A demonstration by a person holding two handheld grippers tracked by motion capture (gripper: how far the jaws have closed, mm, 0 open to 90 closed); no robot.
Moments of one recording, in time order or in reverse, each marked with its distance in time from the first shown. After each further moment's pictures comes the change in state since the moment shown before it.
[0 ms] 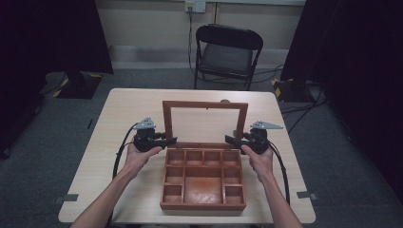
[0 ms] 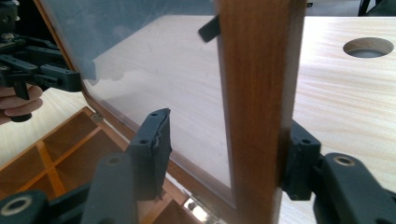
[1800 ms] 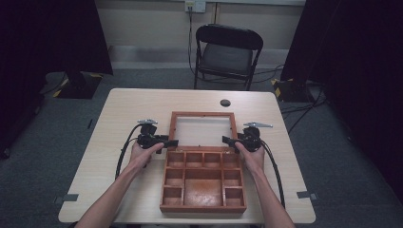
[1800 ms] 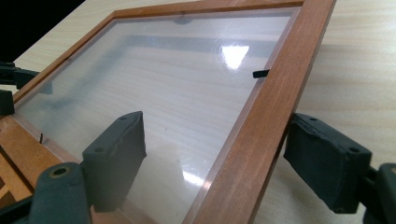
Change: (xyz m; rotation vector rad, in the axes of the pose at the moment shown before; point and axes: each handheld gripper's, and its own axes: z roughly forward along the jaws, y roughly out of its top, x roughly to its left) left arm 0.037 -0.021 0.032 0.122 -0.042 -0.284; right arm -0.027 -0.021 0.043 0.099 -0.157 0.152
